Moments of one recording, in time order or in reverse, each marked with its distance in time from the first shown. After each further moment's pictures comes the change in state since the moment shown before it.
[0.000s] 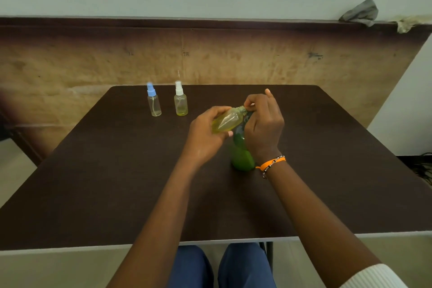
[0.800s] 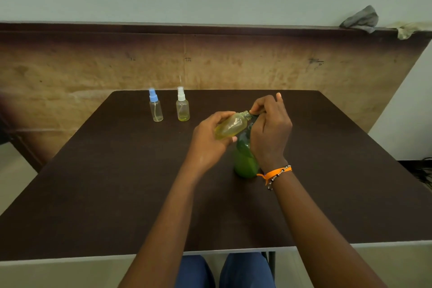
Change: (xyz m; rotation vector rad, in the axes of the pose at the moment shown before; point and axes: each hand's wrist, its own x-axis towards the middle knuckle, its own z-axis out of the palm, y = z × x) left_hand 0.006 -0.005 0.001 -0.058 -0.004 0.005; right_hand 0.008 -0.002 -0.004 0.027 -0.011 0.118
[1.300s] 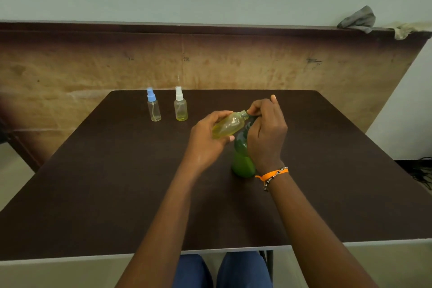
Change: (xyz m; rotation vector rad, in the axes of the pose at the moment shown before) left_hand -0.001 0.004 0.000 0.026 0.008 0.009; right_hand -0.004 -0.001 -0.001 0.026 -0.016 -0.032
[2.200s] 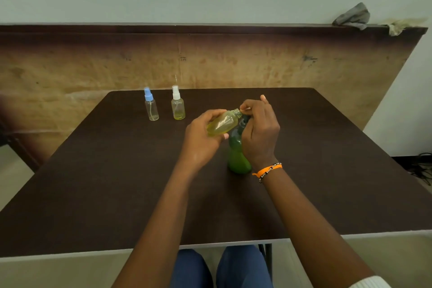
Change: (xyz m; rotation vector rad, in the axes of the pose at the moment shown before) left_hand -0.004 0.001 0.001 -0.007 0.043 -0.026; right_hand -0.007 -0.001 -0.001 0.007 -0.005 -0.045
